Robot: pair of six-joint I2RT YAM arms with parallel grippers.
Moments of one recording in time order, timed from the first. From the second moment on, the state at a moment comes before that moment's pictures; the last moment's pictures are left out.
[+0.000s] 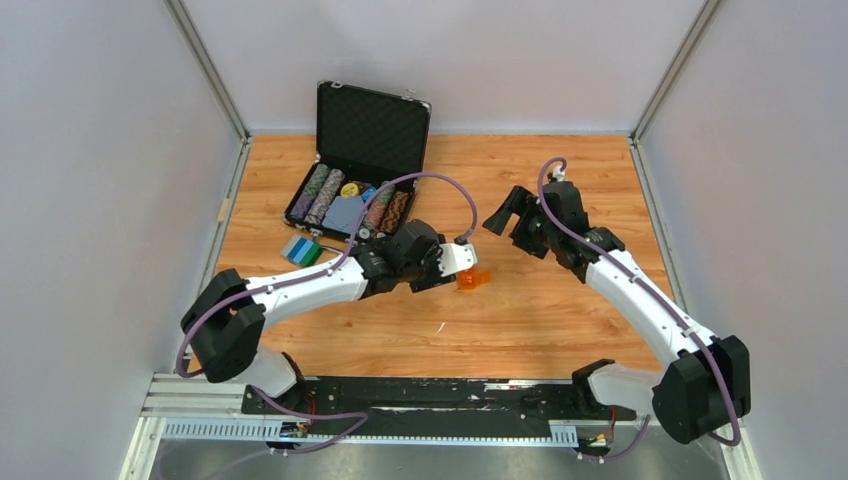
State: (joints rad) left arm -0.91 1.48 0.96 -0.25 -0.03 0.52; right arm 0.40 1.20 0.94 -0.40 -0.06 0.80
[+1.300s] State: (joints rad) left arm -1.03 1.77 1.22 -0.50 -0.14 0.52; right arm 0.28 1.29 0.88 -0.44 -0.08 0.85
